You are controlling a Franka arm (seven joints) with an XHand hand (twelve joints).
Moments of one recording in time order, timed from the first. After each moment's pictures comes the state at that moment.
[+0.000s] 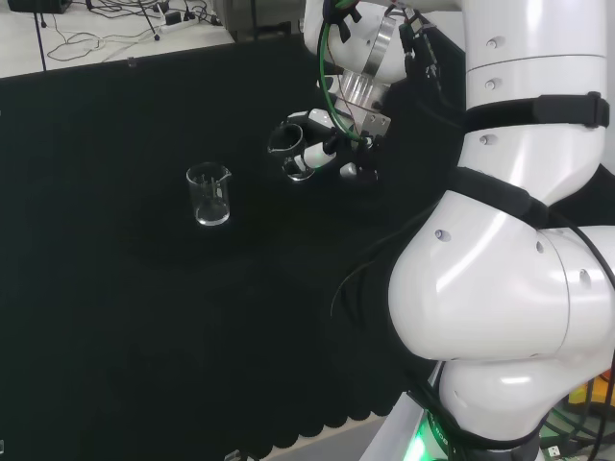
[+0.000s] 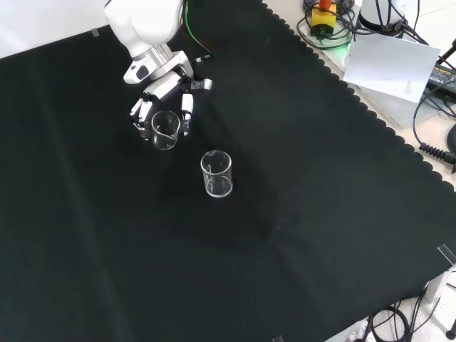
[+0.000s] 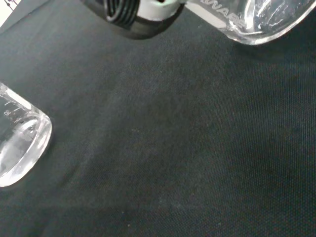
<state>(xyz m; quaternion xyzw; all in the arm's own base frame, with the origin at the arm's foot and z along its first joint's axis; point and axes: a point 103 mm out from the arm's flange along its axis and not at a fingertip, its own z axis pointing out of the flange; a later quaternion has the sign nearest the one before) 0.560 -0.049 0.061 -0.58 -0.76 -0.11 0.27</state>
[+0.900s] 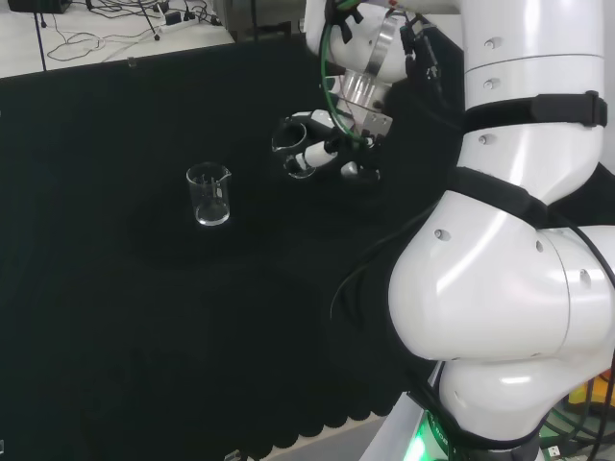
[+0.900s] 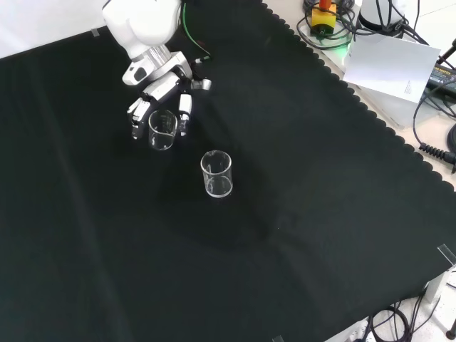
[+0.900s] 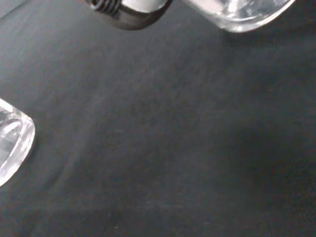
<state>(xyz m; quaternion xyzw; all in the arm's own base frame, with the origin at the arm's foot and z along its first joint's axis) 0.561 -0.050 0.058 -0.59 -0.75 -0.09 0.27</state>
